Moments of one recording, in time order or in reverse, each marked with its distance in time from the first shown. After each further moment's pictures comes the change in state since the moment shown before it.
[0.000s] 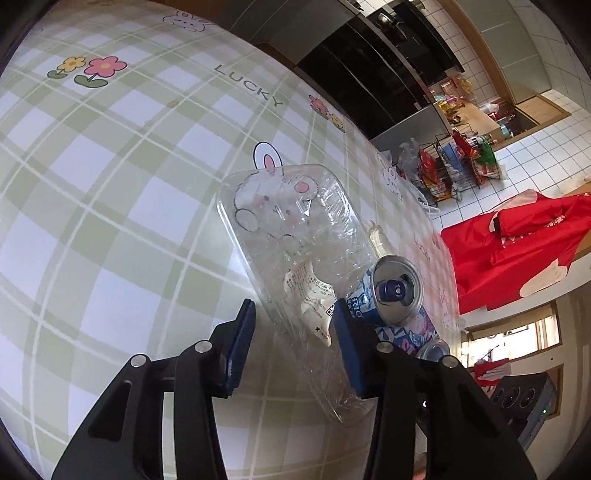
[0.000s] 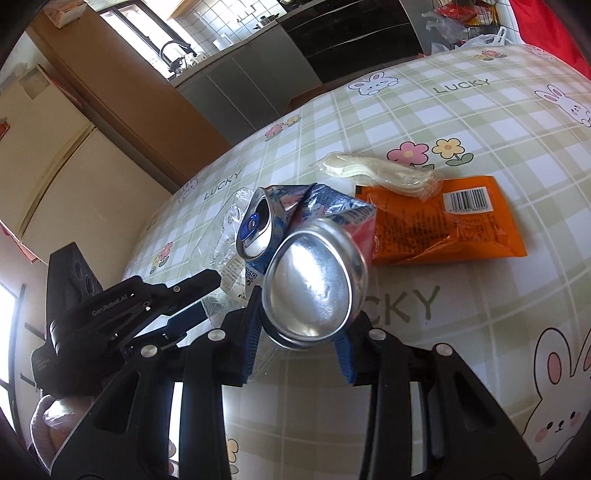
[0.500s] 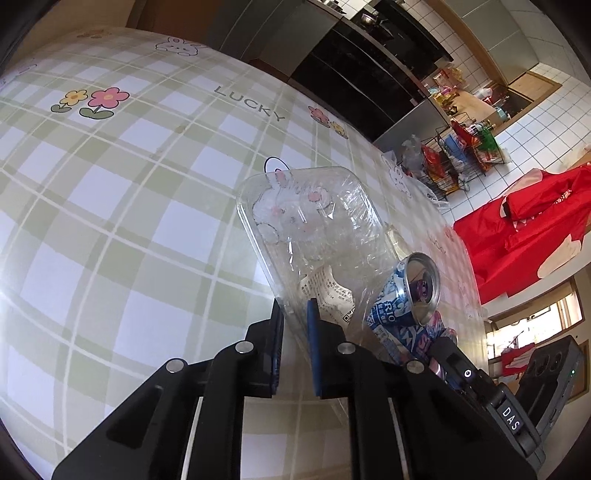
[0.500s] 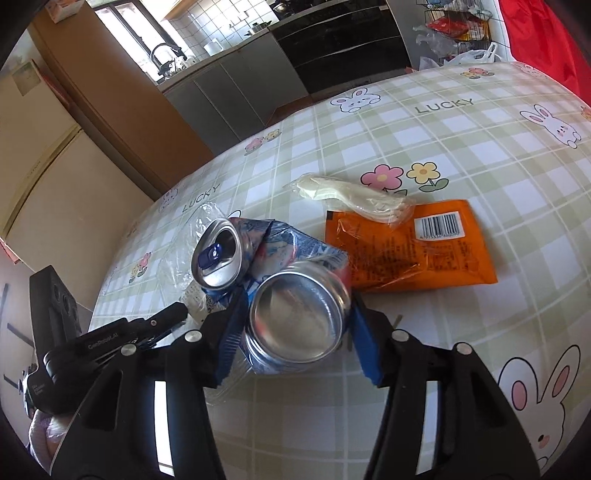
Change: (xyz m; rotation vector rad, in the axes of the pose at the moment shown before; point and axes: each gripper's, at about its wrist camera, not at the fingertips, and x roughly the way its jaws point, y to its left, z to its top) left arm -0.007 0.004 -0.006 0.100 -0.059 0.066; right arm -0.005 -0.010 0.014 -0.027 -0.041 -0.081
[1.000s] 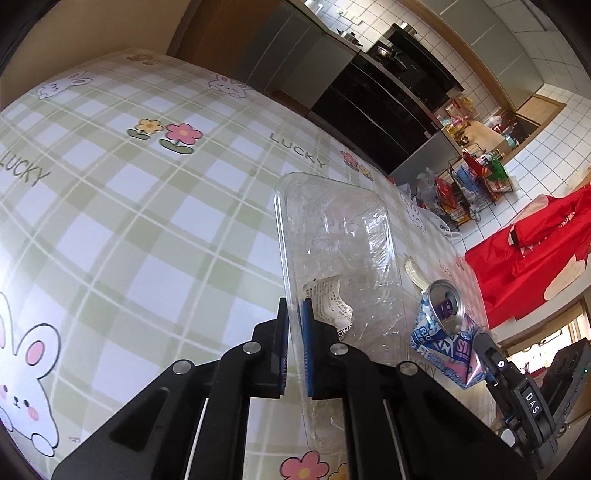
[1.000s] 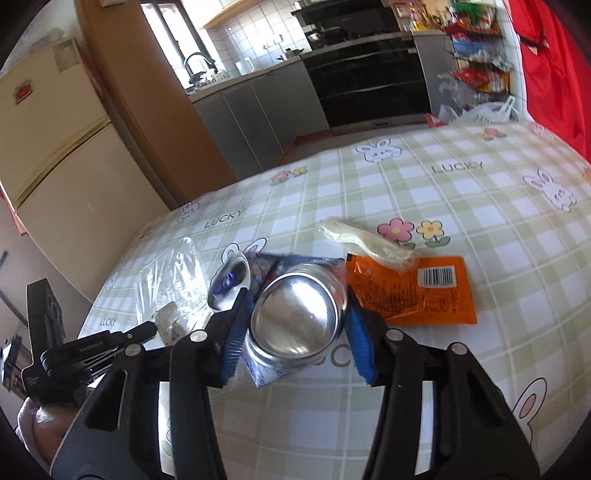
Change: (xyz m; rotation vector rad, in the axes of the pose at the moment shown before) left arm -0.060 0.037 -0.005 -0.046 -0.137 0.061; right arm -0.036 0.027 0.004 -0.152 -0.122 0.003
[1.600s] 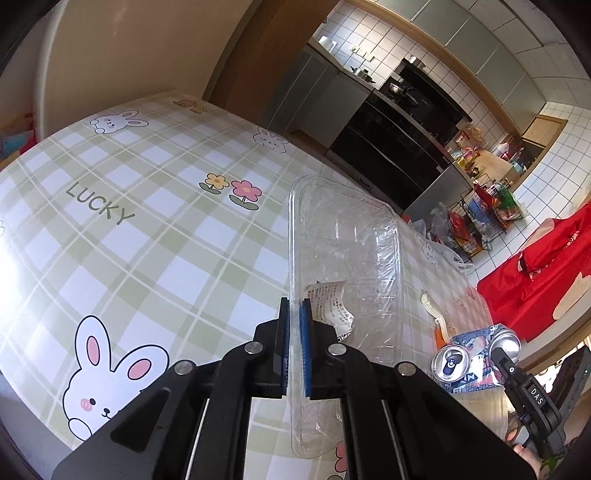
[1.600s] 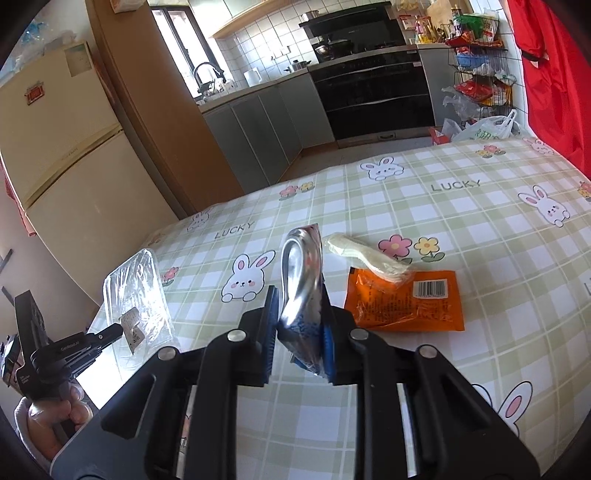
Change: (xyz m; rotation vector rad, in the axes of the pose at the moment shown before) left arm -0.068 0.030 0.003 0.003 -0.157 0.061; right arm -0.026 0.004 0.004 -0.010 -0.050 0.013
